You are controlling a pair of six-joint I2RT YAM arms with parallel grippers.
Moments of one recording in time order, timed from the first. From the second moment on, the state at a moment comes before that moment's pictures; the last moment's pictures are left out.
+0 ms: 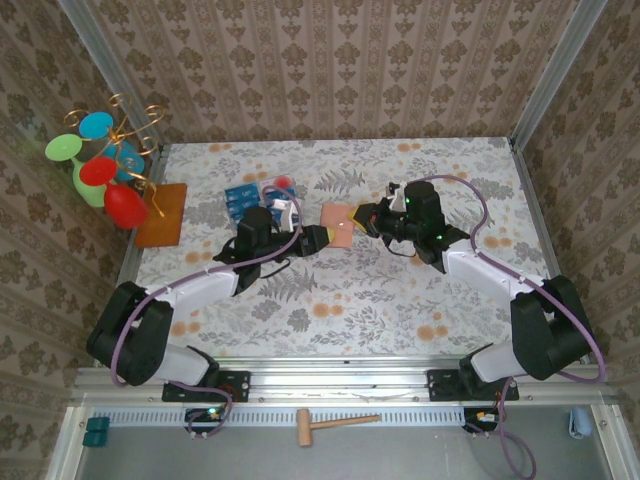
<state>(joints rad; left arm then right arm) -0.61 1.40 0.68 0.43 0.58 -0.75 0.40 1.42 0.86 0.15 -0.53 1.20</state>
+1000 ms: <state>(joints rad) -0.69 1.33 0.71 0.12 0.33 -0.61 0.59 1.45 1.16 -0.50 -0.13 0.83</state>
